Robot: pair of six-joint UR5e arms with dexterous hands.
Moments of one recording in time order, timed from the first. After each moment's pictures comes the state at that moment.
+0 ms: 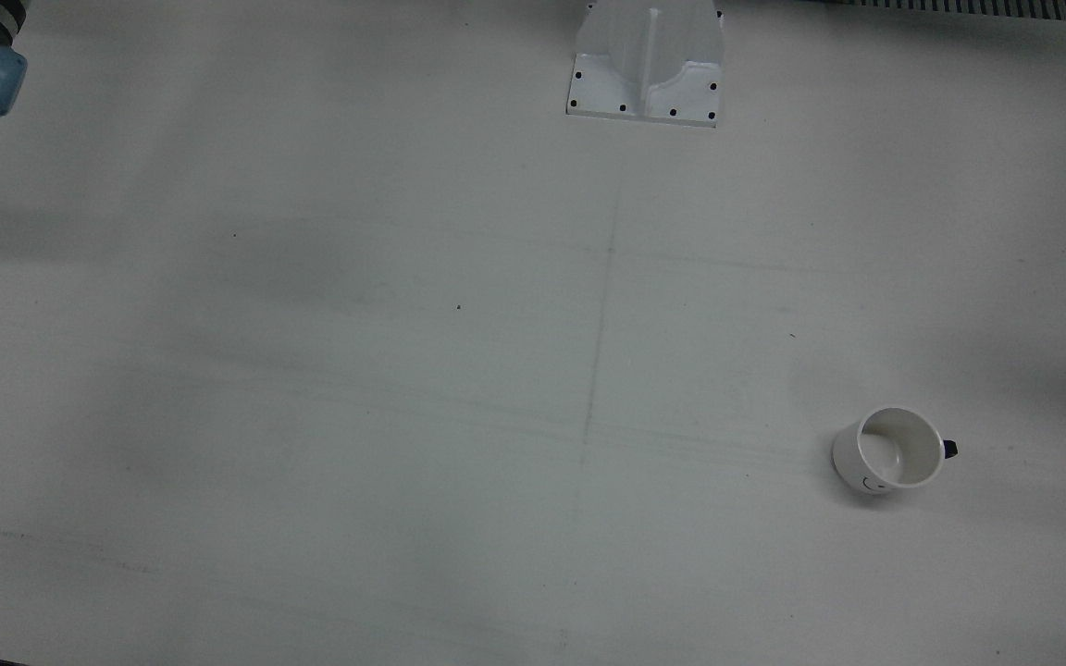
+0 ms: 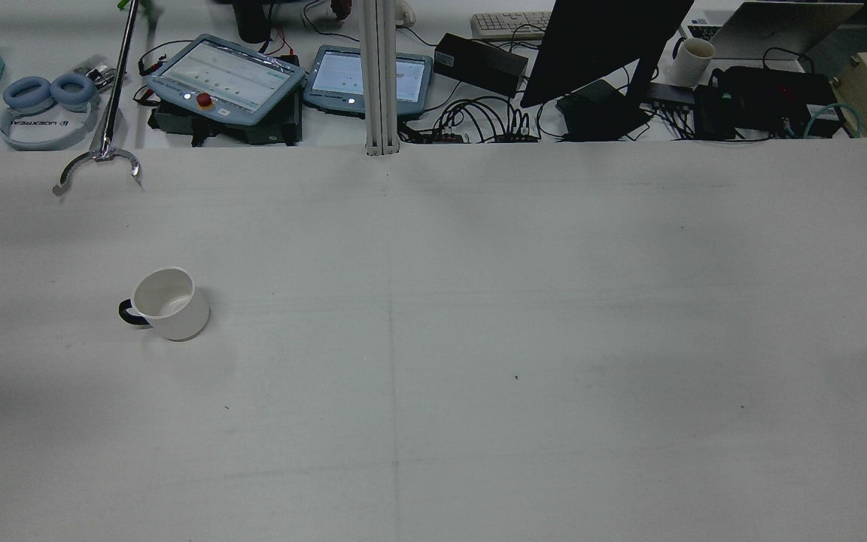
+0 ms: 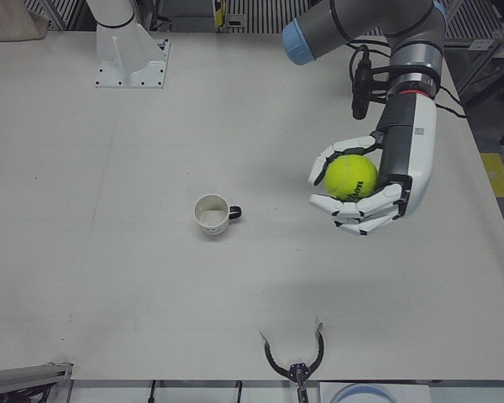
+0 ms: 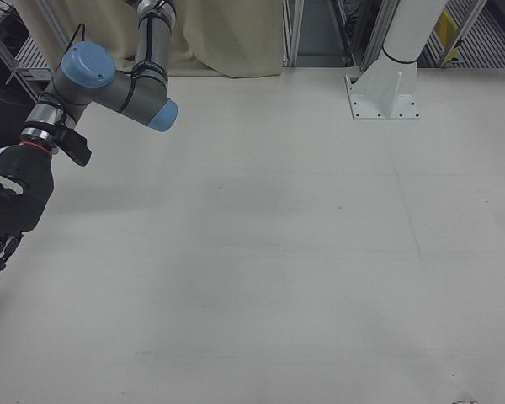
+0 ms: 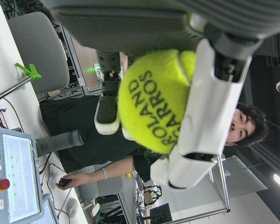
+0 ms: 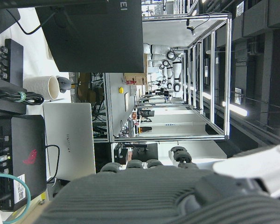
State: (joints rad) left arm -1.42 -1.84 -1.86 0.37 1.65 0.27; right arm 1.49 -1.43 1.47 -3.32 -1.41 0.08
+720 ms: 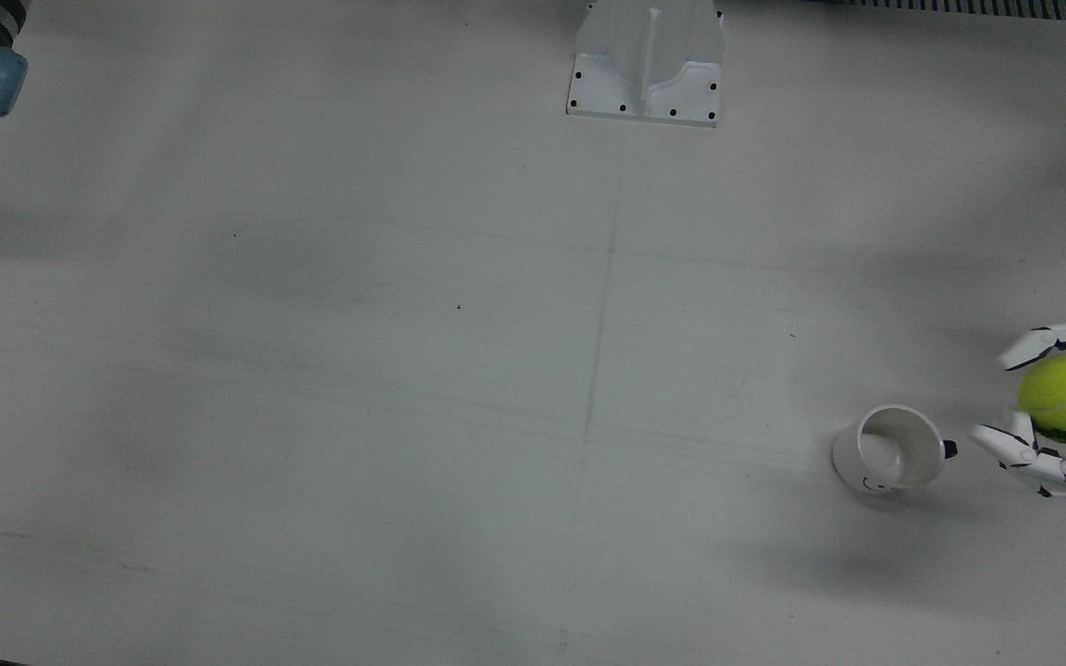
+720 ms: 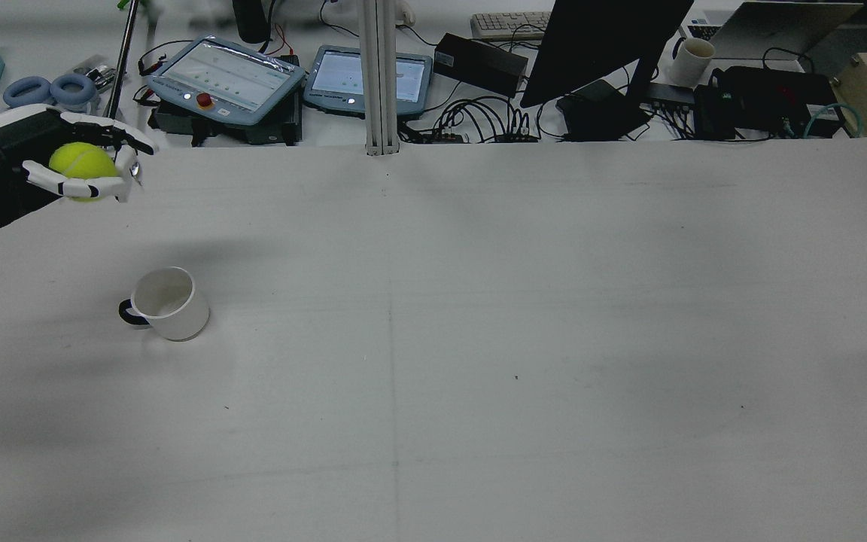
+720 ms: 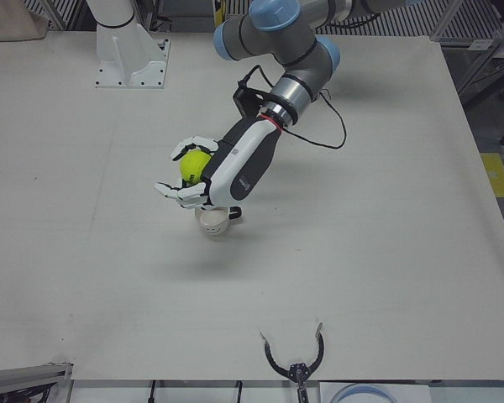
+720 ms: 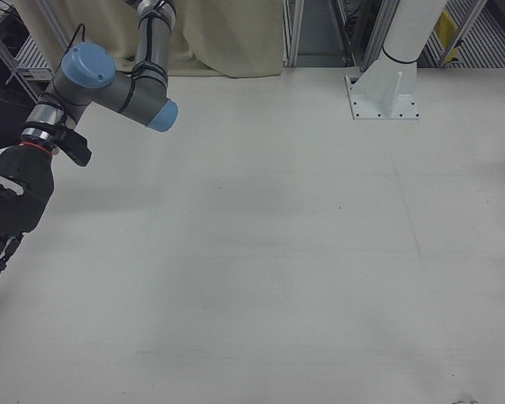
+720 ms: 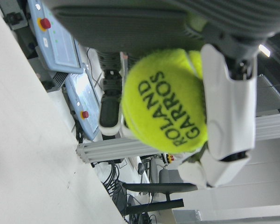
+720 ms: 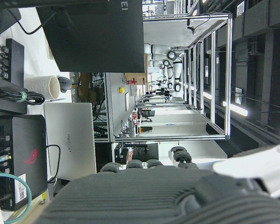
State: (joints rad) left arm -1.02 -1.84 -1.97 0.42 1.64 0.31; right arm 1.49 -1.43 1.47 -3.32 -1.41 0.08
